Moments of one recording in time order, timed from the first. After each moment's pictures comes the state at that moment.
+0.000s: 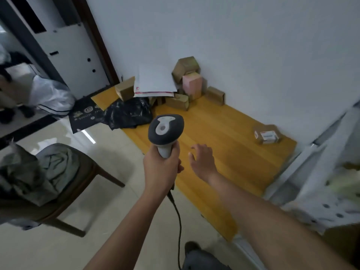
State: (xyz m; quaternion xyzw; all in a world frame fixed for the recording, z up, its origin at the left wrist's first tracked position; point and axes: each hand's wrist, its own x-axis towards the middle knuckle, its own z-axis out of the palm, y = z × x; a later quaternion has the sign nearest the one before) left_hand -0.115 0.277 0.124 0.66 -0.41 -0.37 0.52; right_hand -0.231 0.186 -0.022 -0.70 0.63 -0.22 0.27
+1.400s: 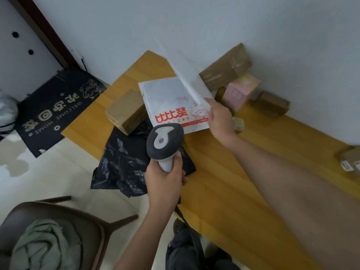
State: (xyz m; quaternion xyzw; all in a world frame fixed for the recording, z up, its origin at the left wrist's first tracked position) left_hand 0.162 -0.146 0.022 0.67 -0.38 -0.48 0.42; right_hand -0.019 -0.283 -0.056 -0.62 0.72 -0.27 0.15
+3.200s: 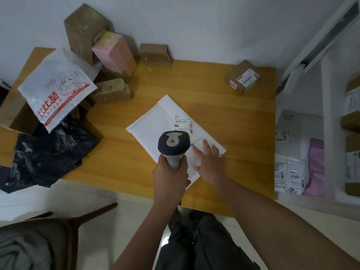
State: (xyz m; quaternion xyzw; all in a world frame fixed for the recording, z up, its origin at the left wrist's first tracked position) left_hand -0.116 0.085 0.001 0.65 -0.52 -0.53 0.16; right_hand -0.237 0.106 -0.170 -0.48 0.82 0.02 0.32
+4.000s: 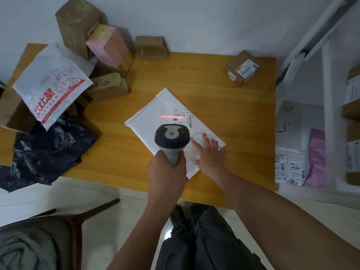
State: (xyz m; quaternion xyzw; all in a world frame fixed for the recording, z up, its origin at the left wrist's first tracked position) left_hand -0.112 0.085 0.015 0.66 -0.58 -0.47 0.11; right_hand -0.237 0.105 -0.169 -0.48 0.82 0.02 0.31
